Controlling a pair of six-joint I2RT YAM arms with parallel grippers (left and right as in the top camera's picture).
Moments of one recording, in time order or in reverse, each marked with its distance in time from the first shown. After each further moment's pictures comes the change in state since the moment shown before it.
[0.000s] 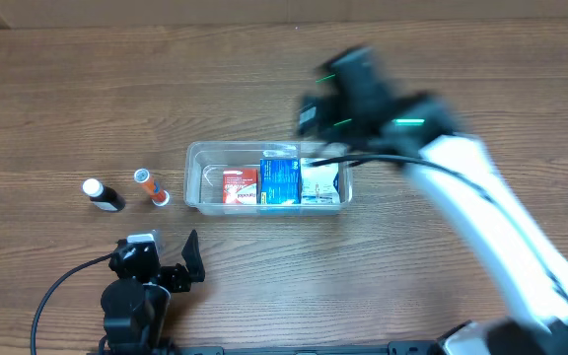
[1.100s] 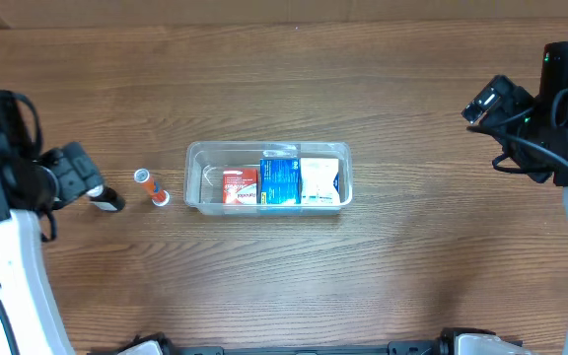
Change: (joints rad) left arm 0.344 1.338 1.460 -0.901 -0.193 -0.116; right arm -0.542 -0.191 0.007 -0.262 -0.016 -0.002
